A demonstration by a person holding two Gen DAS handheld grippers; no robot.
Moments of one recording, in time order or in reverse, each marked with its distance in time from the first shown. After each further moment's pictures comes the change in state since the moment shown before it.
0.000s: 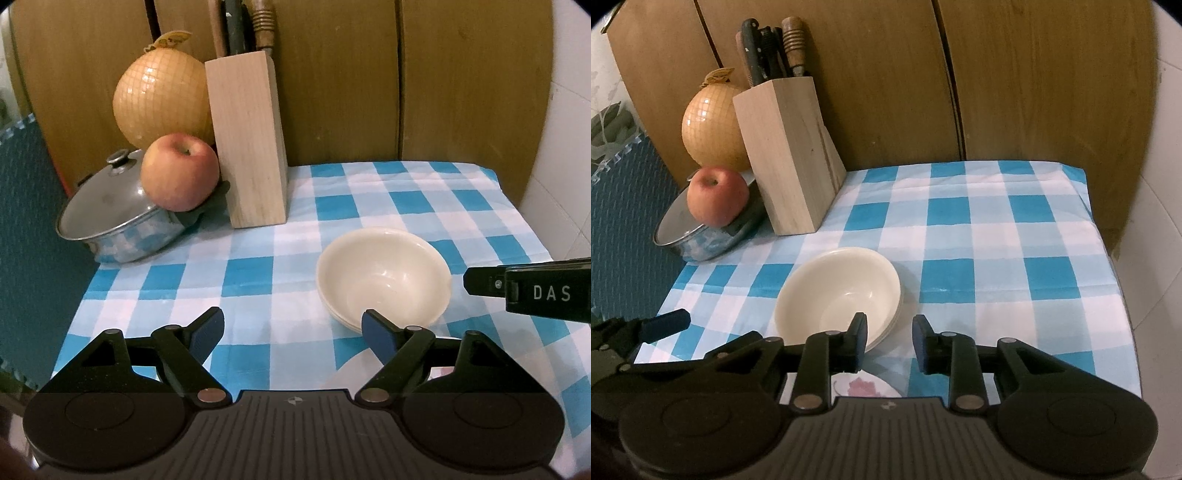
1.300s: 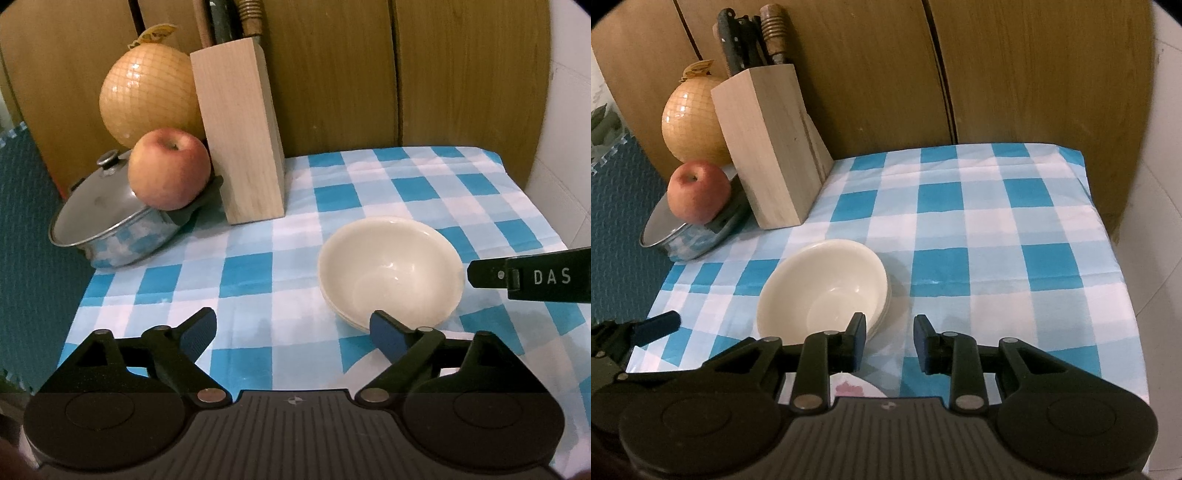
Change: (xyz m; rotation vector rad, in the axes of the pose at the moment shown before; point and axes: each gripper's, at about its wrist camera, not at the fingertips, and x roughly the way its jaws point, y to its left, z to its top) left arm 0.017 -0.002 0.002 0.049 0.017 0.019; right arm 0.019 -0.008 0.003 0.036 0.043 -0.012
